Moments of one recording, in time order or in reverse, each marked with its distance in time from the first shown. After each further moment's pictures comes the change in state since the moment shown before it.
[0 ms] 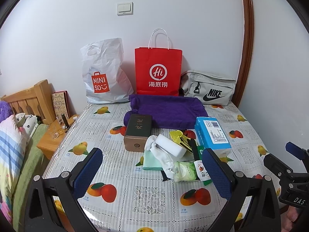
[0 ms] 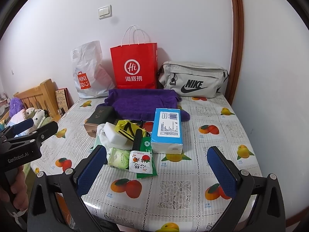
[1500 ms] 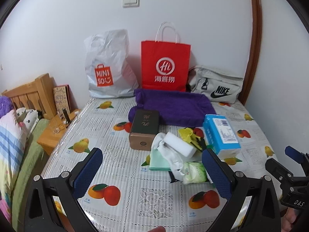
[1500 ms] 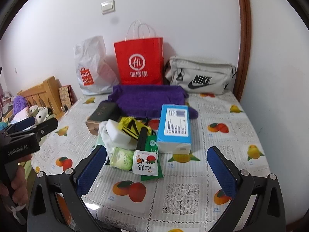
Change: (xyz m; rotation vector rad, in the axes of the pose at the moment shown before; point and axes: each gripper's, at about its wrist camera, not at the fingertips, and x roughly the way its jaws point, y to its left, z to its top) left arm 0.028 0.026 -0.001 -0.030 0.056 0.024; right arm 0.040 0.004 -0.008 -0.003 0.038 0.047
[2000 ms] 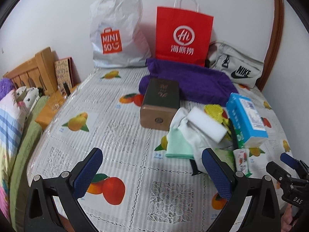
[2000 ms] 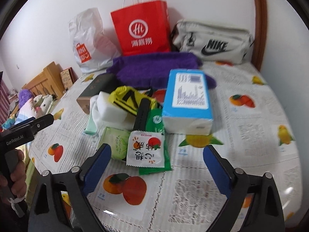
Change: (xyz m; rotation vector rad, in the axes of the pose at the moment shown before) left arm 0.085 0.022 -0.030 -0.047 0.164 0.054; right arm 0.097 -0.010 -0.030 0.034 0.175 0.127
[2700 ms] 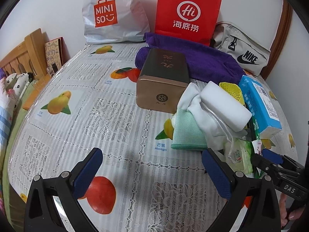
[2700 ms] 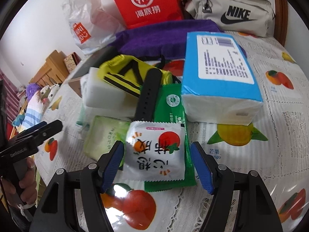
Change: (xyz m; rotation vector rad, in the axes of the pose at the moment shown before) left arm 0.060 0.009 -0.015 -0.019 0.106 -0.056; right arm 0.081 0.001 -0.001 0.037 0.162 0.087
